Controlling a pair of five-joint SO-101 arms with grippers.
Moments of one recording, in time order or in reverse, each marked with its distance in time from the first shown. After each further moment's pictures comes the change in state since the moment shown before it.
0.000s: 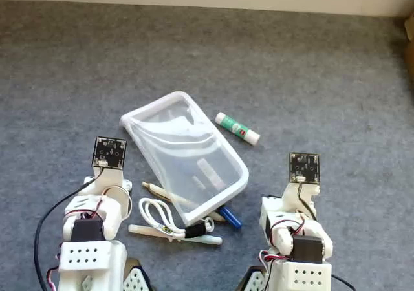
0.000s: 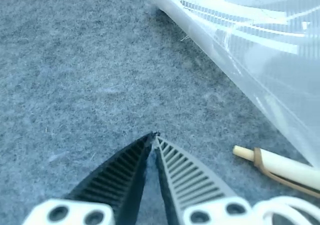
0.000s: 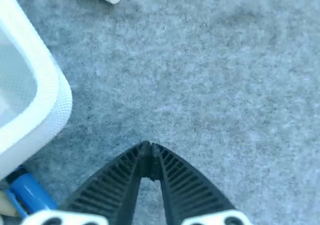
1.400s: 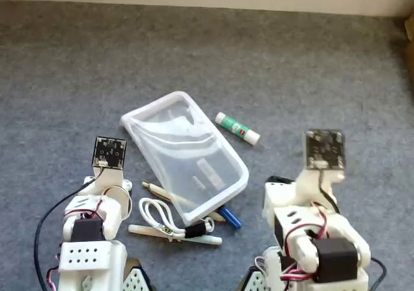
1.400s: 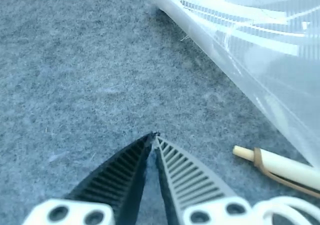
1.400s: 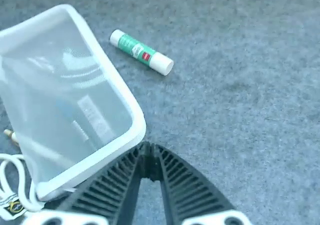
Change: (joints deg) left arm 0.0 0.0 0.0 0.0 0.0; right arm -10.0 25.8 -48.3 17.5 -4.7
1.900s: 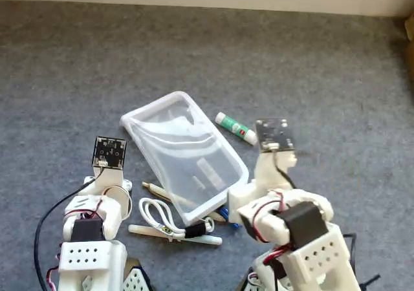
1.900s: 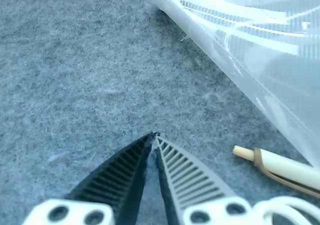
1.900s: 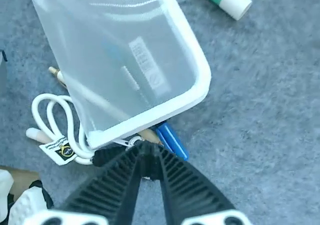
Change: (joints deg) left arm 0.0 0.0 0.0 0.0 0.0; right arm -22.1 15.1 -0.7 0.0 -15.6
